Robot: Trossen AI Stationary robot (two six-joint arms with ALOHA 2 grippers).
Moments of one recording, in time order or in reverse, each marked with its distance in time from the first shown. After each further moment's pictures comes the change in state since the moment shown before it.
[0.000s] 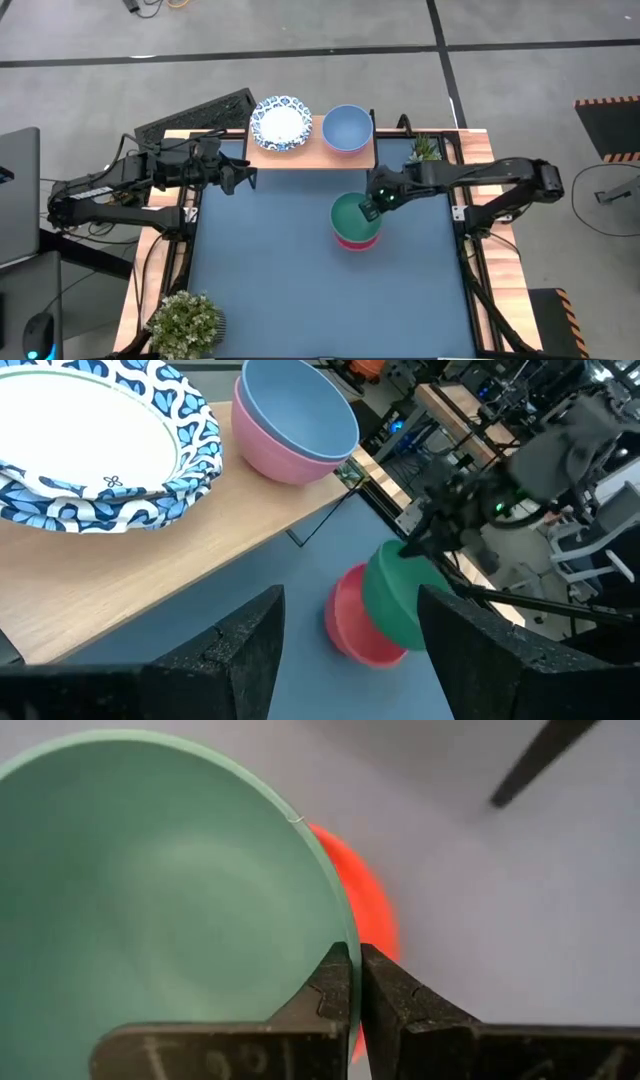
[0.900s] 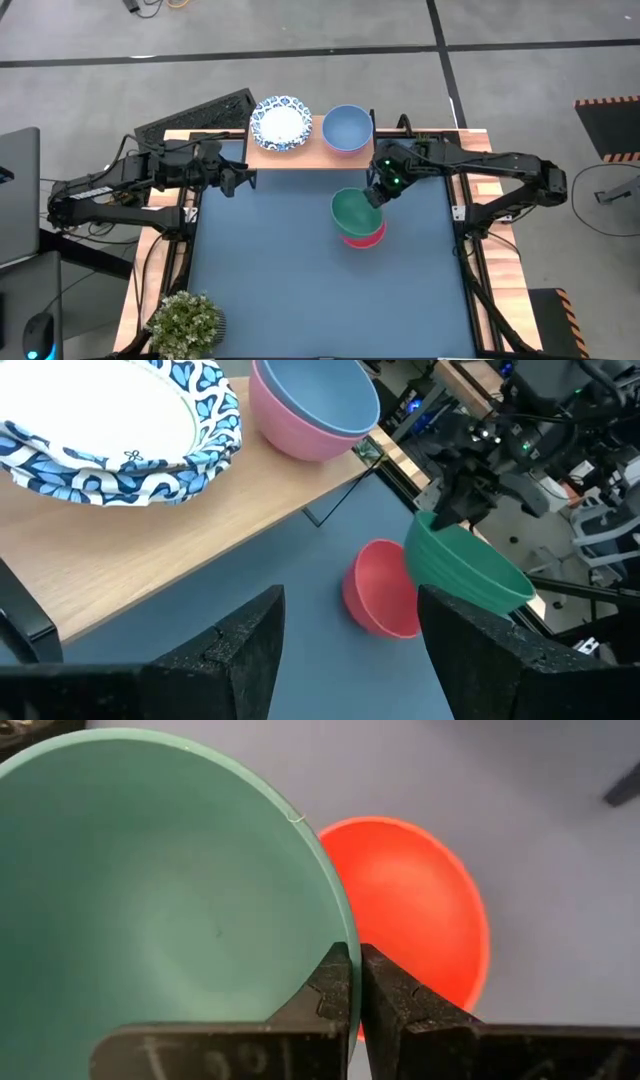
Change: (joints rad) left arm 0.000 0.000 0.000 -0.067 0.002 0.000; right arm -0.198 -0.031 0.017 0.040 -0.377 -0.179
